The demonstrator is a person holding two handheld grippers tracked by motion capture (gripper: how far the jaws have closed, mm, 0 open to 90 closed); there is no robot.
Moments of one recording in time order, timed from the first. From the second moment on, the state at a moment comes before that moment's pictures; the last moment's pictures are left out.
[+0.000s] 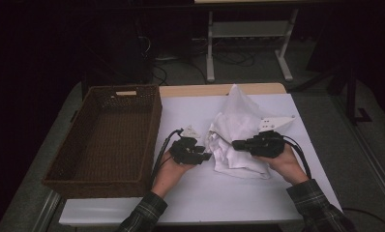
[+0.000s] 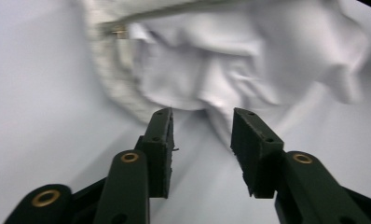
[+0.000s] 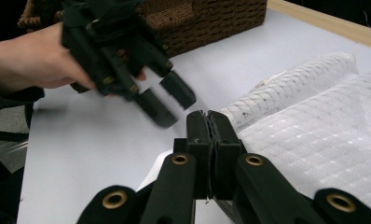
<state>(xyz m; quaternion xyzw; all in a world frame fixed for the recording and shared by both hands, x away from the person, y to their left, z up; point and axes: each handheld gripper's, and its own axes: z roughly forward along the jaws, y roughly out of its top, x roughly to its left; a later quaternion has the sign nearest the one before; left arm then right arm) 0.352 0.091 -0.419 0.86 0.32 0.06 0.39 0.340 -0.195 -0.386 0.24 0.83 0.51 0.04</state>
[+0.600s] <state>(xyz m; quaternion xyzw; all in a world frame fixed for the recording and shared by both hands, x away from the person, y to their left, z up) 0.404 0.087 -0.439 0.85 0.36 0.07 0.38 0.342 -0.202 -0.388 0.24 0.82 0.51 0.04</state>
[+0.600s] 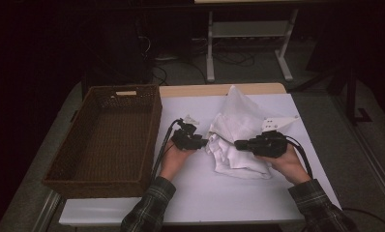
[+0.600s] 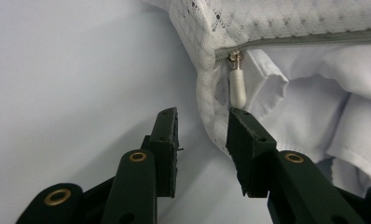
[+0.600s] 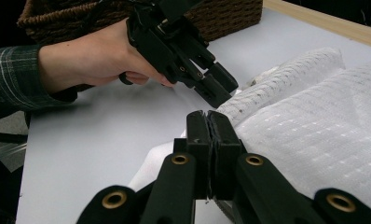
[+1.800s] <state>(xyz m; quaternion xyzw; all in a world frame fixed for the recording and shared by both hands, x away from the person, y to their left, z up) 0.340 0.109 -0.448 0.87 0.33 0.02 0.37 0.337 -0.204 -0.390 0.25 0.82 0.51 0.05</state>
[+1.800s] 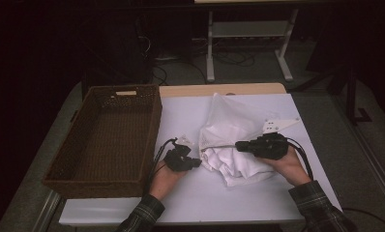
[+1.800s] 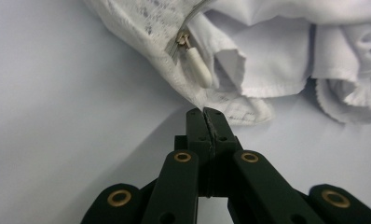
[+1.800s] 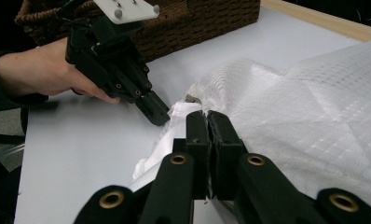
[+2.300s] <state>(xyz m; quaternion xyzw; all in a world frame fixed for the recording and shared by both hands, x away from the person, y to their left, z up) 0.340 0.109 -0.449 0.86 0.34 0.02 0.37 0.301 -0.202 -0.387 0.25 0.84 0.47 0.05</state>
